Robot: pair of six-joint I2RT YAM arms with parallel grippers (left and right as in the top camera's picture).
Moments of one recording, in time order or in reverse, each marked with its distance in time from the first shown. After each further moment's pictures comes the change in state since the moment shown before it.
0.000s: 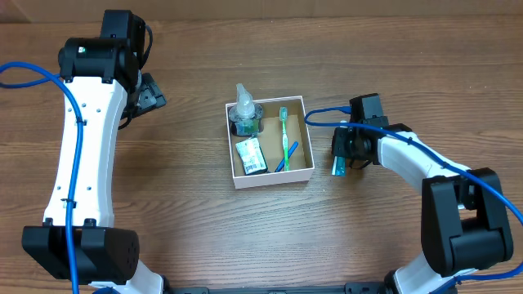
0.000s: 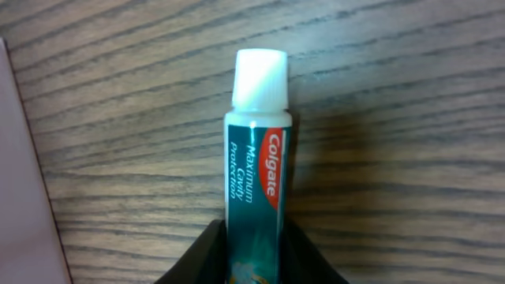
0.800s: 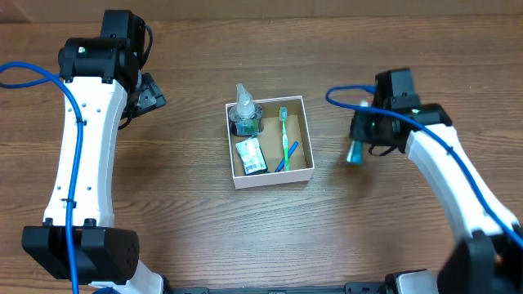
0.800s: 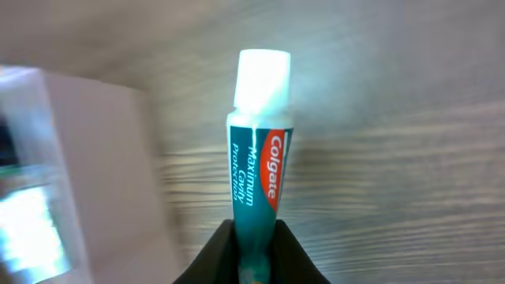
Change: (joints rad) left arm 0.000 0.000 0.000 0.000 0.000 0.000; right arm -0.010 -0.254 0.256 -0.421 0.005 0.000
